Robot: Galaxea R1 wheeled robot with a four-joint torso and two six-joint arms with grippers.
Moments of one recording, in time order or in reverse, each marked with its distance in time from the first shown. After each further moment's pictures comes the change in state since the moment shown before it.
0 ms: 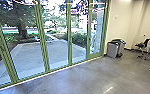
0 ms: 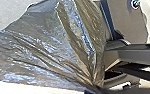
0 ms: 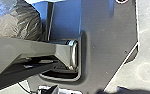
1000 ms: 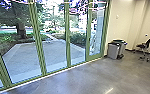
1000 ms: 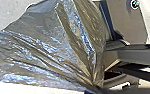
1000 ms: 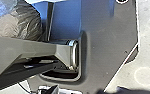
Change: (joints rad) left arm 0.000 0.000 0.000 0.000 0.000 0.000; right arm 0.000 0.000 -0.001 0.000 0.000 -0.001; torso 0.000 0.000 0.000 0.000
